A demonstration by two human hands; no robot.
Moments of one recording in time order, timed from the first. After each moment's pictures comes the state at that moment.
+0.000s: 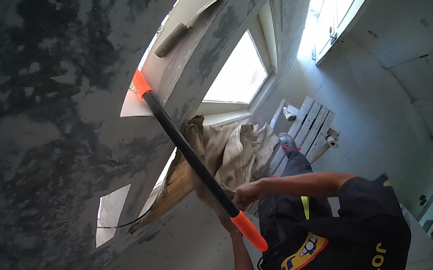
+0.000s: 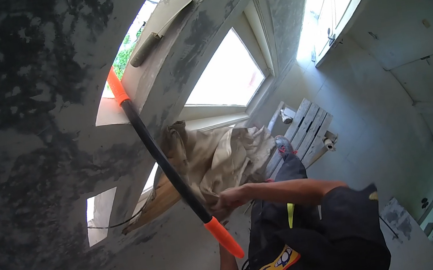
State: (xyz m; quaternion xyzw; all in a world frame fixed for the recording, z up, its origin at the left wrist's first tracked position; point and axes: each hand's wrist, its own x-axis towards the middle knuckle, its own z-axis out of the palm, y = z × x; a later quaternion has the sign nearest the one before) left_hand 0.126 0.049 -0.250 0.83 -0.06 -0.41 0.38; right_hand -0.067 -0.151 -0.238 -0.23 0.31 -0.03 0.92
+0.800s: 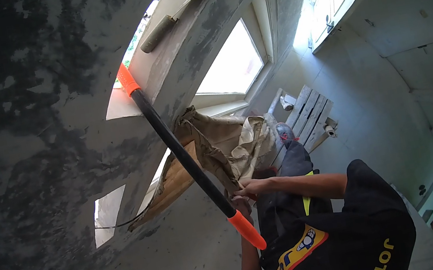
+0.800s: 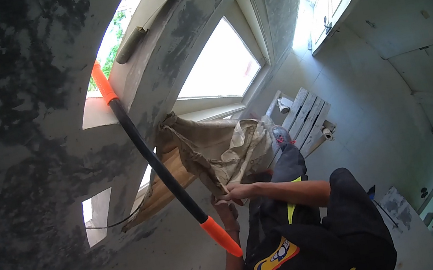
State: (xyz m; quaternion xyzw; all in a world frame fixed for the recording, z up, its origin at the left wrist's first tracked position) left_hand 0.033 -0.009 -0.203 0.77 -0.13 -0.45 0.42; right_hand -0.082 -0.111 -0.238 -0.29 0.21 -0.07 0.93
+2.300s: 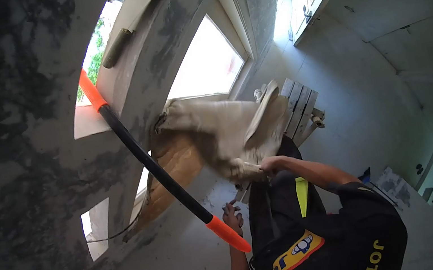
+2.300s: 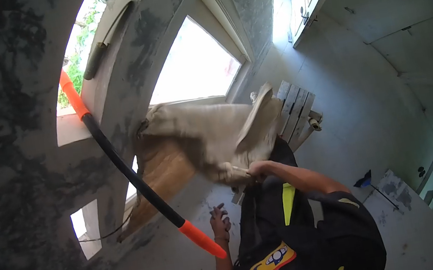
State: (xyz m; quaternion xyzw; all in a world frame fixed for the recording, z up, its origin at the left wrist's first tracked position) left_hand 0.050 0.033 -0.191 0.77 -0.05 -0.59 0.26; right_hand -0.183 -0.104 -0.363 -0.33 0.69 -0.07 0.64
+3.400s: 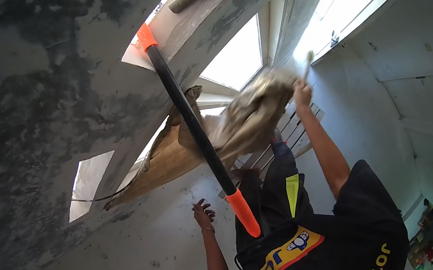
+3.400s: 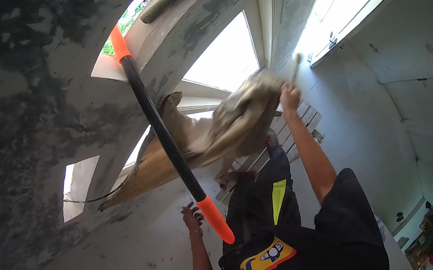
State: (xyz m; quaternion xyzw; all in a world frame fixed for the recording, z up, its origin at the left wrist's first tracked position) left_hand 0.157 0.074 -0.227 0.83 -0.05 -0.44 0.34; right_hand -0.266 -0.278 -0.363 -0.22 0.82 -0.42 0.33
